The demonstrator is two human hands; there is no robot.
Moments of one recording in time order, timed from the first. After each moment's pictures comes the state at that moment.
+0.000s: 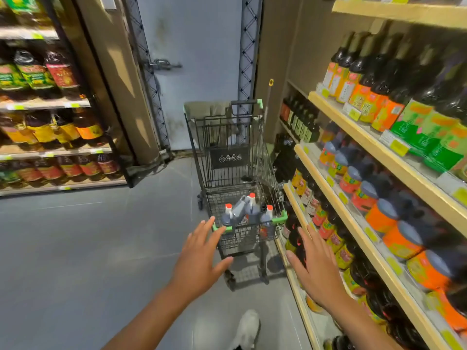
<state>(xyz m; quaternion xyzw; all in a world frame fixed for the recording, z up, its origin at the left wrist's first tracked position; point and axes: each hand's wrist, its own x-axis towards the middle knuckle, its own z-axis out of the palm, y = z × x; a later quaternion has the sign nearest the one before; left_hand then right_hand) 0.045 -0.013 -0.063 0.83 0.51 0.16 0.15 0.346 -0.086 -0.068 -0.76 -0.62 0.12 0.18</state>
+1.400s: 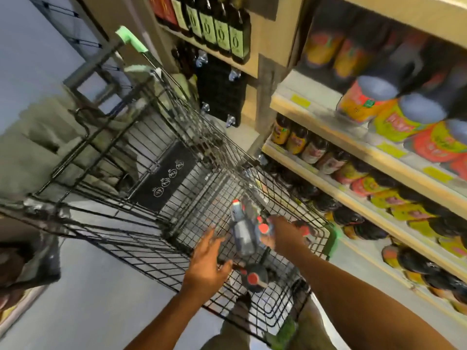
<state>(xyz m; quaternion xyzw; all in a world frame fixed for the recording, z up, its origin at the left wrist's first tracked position) 0.159 0.569 -0.261 0.85 0.33 -0.16 0.39 0.374 0.422 -0.318 -0.87 -0.29 0.40 0.06</state>
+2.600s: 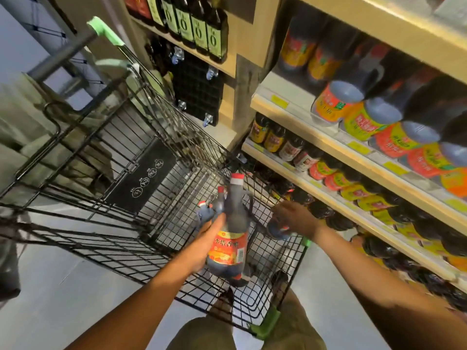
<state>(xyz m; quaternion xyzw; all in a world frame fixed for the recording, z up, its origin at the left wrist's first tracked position) 0.231 0.581 -0.229 0.46 0.37 -0.16 0.79 0.427 0.393 -0.232 -0.82 -0.16 0.49 0.26</state>
